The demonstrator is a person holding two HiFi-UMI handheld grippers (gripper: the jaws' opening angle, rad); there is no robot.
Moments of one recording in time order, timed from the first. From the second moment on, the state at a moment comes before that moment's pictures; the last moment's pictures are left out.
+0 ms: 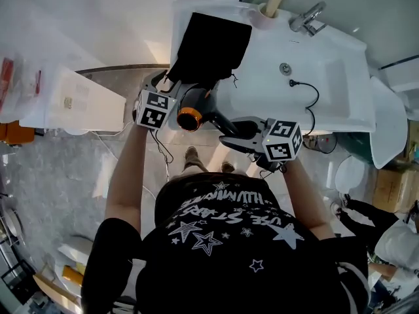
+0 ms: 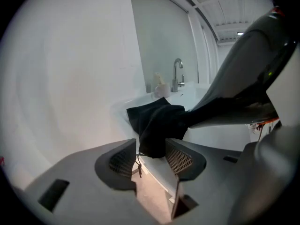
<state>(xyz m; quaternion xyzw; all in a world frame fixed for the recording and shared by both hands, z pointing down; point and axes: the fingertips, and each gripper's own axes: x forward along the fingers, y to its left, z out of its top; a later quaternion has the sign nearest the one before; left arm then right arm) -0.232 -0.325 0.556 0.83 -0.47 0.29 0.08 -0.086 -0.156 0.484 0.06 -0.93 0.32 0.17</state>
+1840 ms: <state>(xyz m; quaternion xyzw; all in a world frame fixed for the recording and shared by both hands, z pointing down) -0.222 -0.335 0.513 0.88 -0.39 0.23 0.10 -0.098 -0.250 0.532 0.13 -0.92 0.22 0.30</state>
